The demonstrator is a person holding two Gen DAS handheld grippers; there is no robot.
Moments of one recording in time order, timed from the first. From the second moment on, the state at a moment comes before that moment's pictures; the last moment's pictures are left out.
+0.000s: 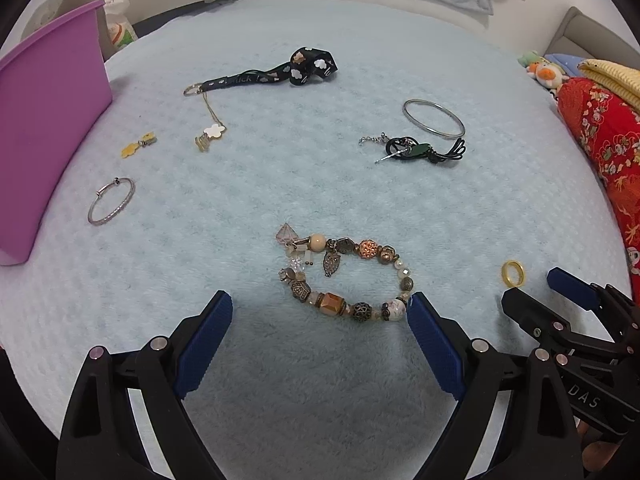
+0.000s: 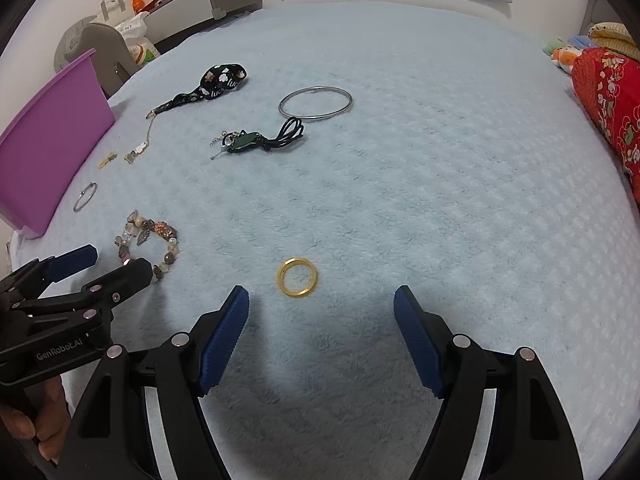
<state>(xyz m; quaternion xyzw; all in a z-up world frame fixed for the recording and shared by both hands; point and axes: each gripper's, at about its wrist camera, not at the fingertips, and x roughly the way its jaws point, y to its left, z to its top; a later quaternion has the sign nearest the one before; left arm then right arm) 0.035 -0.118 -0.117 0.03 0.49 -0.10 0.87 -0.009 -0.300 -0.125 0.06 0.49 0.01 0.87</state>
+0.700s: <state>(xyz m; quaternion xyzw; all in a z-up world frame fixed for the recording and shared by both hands) 0.042 -0.131 -0.134 0.06 0.46 -0.09 0.88 -0.002 -0.294 -0.135 0.04 0.48 0.00 0.88</state>
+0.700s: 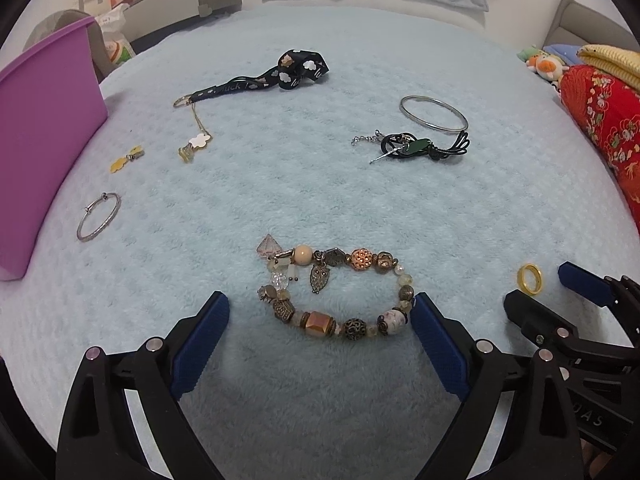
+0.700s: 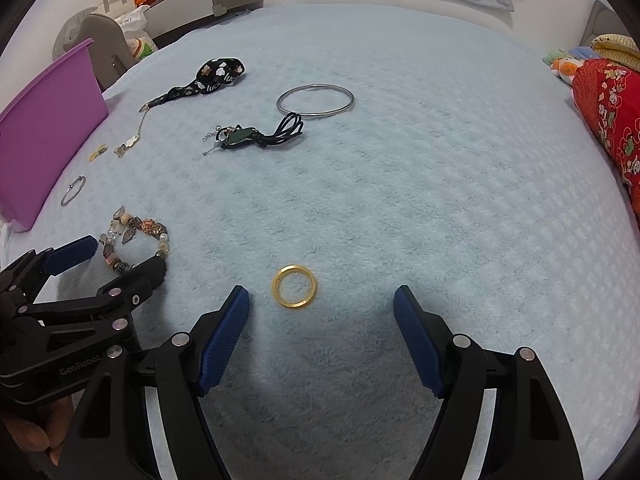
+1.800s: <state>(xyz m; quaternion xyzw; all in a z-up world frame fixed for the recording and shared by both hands) 0.038 -0.131 -0.133 0.08 0.43 -0.11 0.89 -0.005 -0.273 -0.135 -0.01 0.47 0.01 0.88</state>
